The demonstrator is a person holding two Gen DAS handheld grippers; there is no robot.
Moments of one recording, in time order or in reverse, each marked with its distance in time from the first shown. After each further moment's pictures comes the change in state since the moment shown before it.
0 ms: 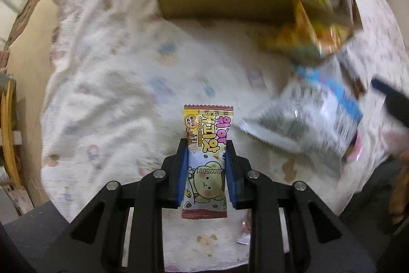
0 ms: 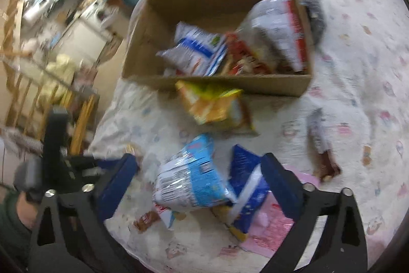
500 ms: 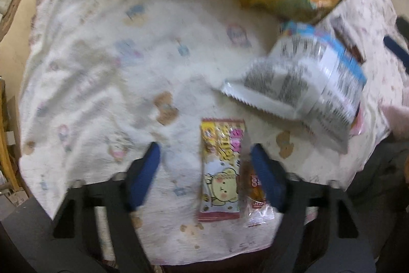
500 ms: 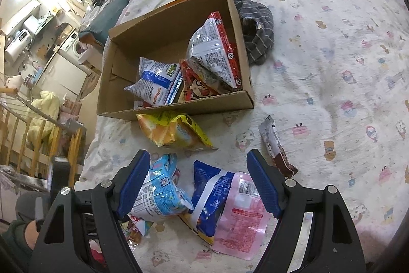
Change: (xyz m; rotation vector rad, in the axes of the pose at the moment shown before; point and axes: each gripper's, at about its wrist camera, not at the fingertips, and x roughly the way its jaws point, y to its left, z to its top) left arm 0.036 -0.015 -0.012 0.071 0.172 -0.061; right arm -0.041 -0.053 -0.003 0.184 -0.150 -0.073
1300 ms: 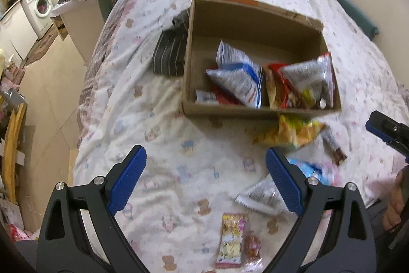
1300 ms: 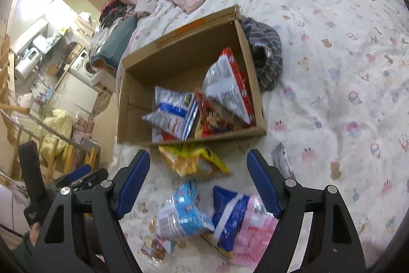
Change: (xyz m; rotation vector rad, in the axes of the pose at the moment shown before) left arm -0.121 0.024 0.030 -0.080 -0.513 0.093; right arm -0.019 0.007 0.023 0.037 -0.080 0.068
